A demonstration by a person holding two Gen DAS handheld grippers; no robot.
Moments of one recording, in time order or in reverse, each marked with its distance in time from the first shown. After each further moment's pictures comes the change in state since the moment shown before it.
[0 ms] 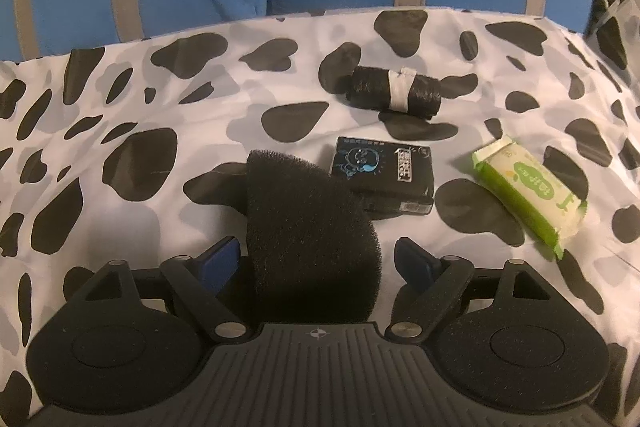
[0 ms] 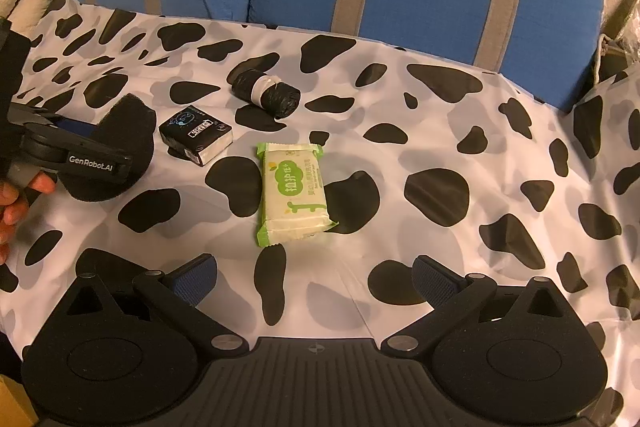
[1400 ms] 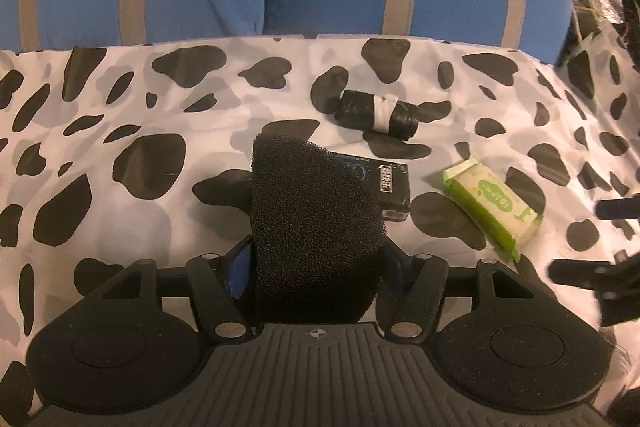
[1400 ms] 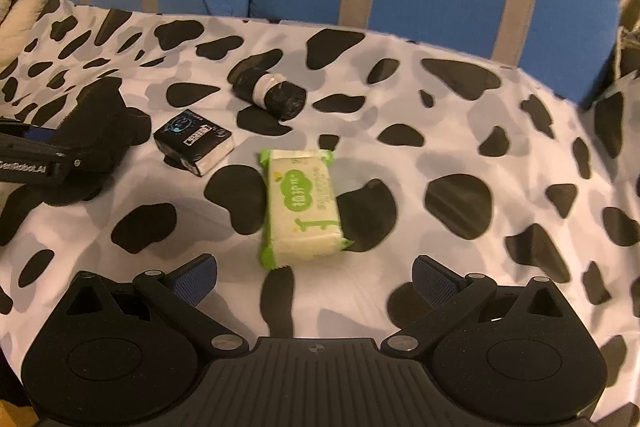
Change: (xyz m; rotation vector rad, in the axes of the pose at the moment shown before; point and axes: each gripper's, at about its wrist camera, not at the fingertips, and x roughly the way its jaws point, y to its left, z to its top) left arm -0.035 0.021 -0.005 -0.045 -0.052 -0.115; right arm 0.036 0.002 0.018 0.020 0.042 0.044
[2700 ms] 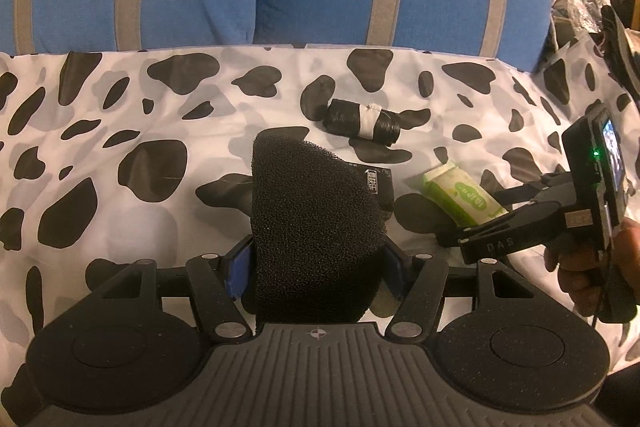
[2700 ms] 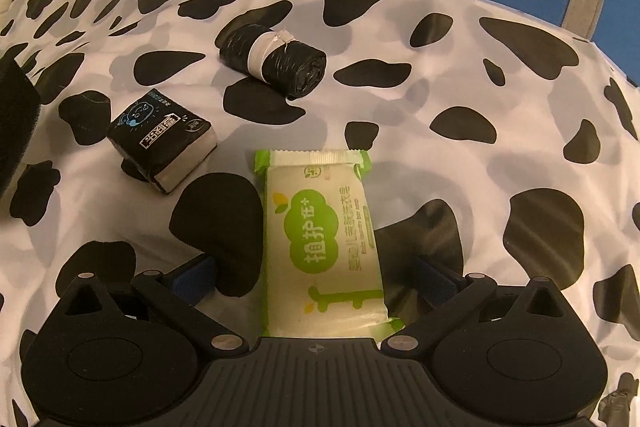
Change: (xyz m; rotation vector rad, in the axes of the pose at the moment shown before) left arm -0.023 0.012 0.001 0.001 -0.005 -0.066; right arm 0.096 0.002 0.033 0.006 0.099 0.042
